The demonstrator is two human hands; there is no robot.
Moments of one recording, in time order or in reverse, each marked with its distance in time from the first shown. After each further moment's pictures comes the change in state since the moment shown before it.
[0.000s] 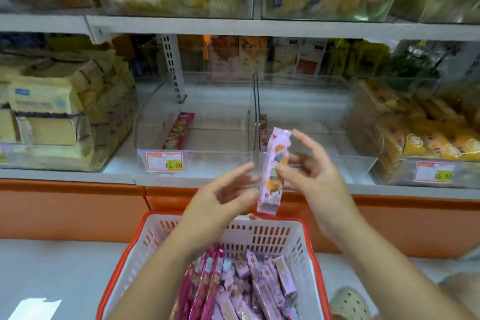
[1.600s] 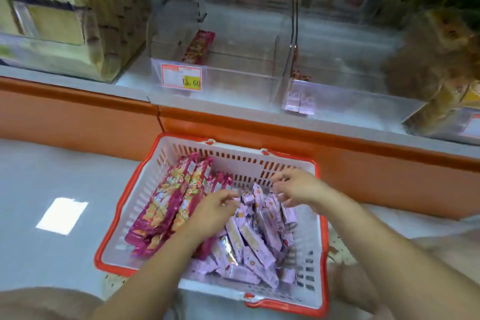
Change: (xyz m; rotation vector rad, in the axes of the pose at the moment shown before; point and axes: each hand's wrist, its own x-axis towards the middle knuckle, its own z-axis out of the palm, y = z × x) left_hand -0.055 -0.179 0.006 0.356 -0.003 -0.469; right_hand -0.017 0.131 -0.013 -0.747 -0.405 0.771
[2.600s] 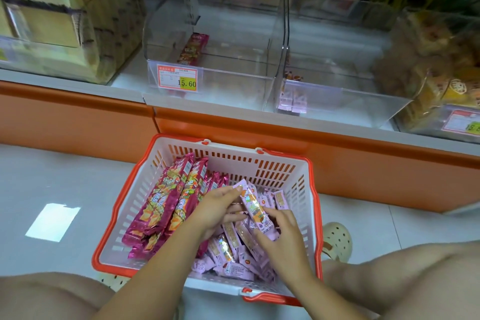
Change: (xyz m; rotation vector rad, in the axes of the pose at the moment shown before) left_hand 0.012 0.003 0.015 -0.707 -0.125 -0.200; right_hand -0.041 0.083 0.102 0.076 0.435 -0.364
